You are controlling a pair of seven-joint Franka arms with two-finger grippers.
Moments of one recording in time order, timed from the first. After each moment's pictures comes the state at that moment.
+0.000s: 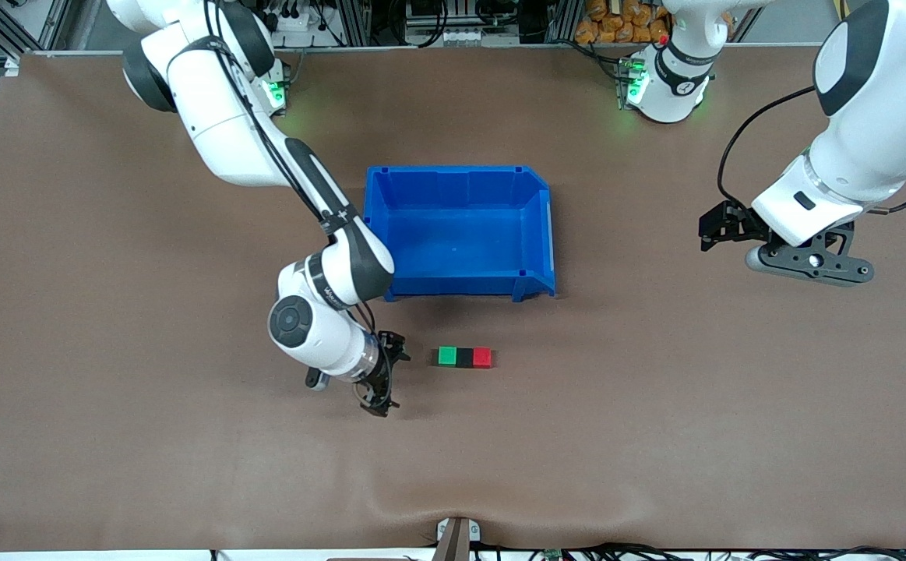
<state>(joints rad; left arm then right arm) 0.14 0.08 -0.37 -1.67 0.03 1.80 -0.03 0.46 0.97 -0.01 -1.12 0.34 2.33 2.04</state>
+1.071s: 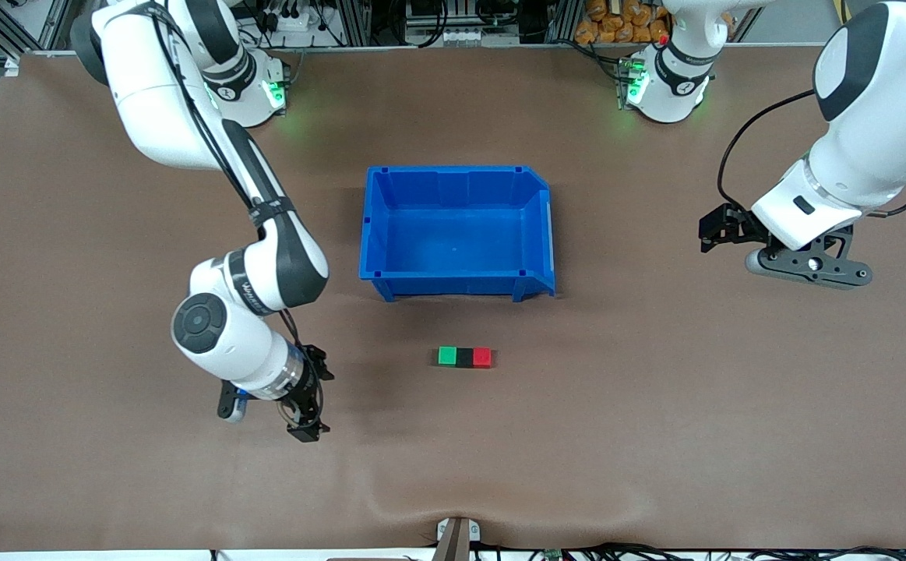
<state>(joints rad) 0.14 0.09 -0.37 -1.67 0.03 1.80 -0.03 0.34 0.83 -0.02 -1.12 0.16 2.13 1.73</state>
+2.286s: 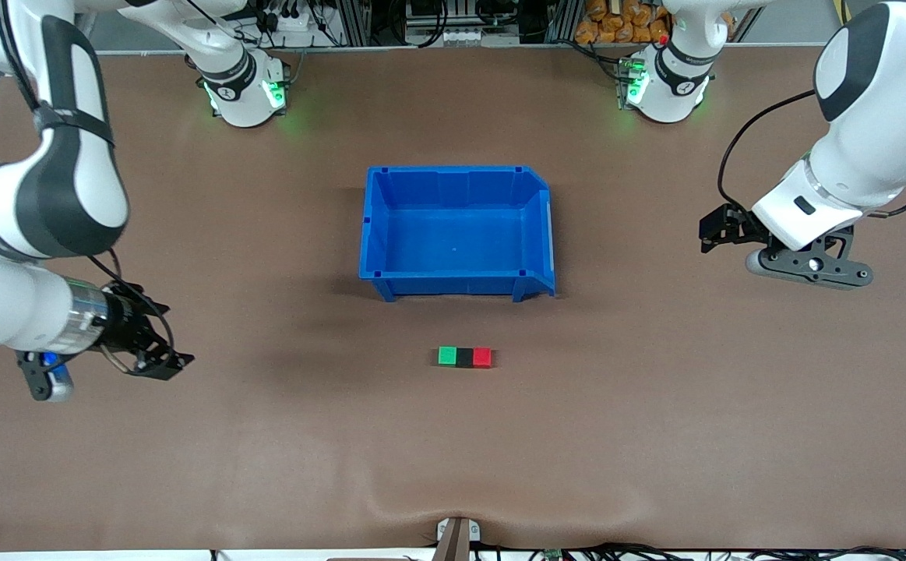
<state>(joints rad) 0.14 0.09 -0.37 -1.66 0.03 1.79 -0.03 0.09 0.52 -0.02 -1.17 0.16 1.58 1.00</state>
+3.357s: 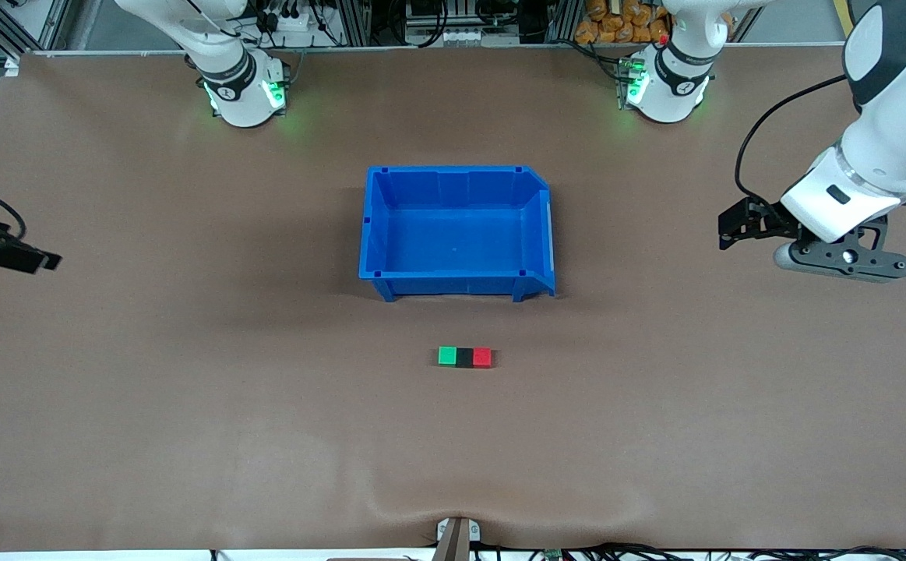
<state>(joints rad) 0.16 0.08 -0.36 -1.61 0.03 1.74 -0.04 -0.07 0.28 -0.05 -1.18 0.07 1.29 0.37</state>
